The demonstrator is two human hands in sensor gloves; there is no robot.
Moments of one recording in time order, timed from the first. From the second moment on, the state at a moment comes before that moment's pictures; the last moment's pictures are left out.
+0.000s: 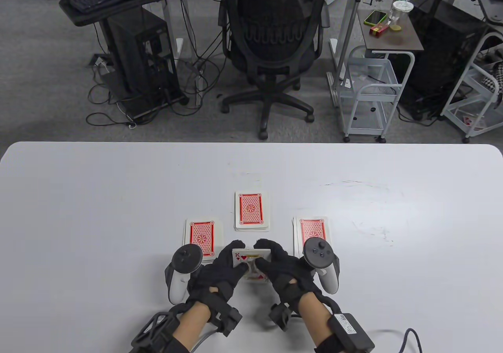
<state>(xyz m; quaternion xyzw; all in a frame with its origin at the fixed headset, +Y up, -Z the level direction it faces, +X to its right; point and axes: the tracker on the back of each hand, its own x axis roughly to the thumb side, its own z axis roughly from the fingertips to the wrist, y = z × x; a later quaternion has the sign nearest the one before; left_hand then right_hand) -0.143 -0.785 -0.337 -0.15 -0.04 0.63 0.76 0.093 -0.763 -0.348 0.14 0.13 0.76 0.63</state>
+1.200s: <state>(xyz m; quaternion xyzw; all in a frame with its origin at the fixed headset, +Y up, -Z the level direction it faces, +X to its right) -0.137 -0.791 -0.342 -0.26 -0.17 0.74 0.60 0.087 -0.745 -0.347 0.14 0.15 0.61 0.77</state>
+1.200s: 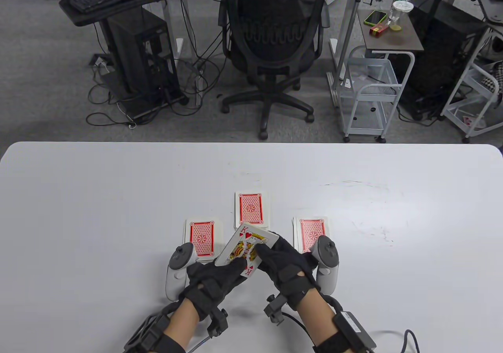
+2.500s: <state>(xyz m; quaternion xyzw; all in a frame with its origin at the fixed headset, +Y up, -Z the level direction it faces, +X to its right) -0.155 -0.759 -0.333 -0.17 -0.20 0.77 0.59 0.088 -0.673 -0.360 0.14 -0.03 0.84 0.53</state>
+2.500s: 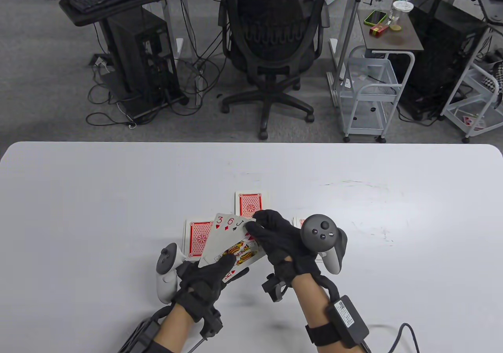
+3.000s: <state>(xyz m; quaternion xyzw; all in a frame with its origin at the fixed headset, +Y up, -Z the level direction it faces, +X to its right) -0.158 -0.763 -0.334 -0.17 -0.19 0.79 0.56 0.088 -0.676 -0.364 0.15 -0.04 0.80 0.59</state>
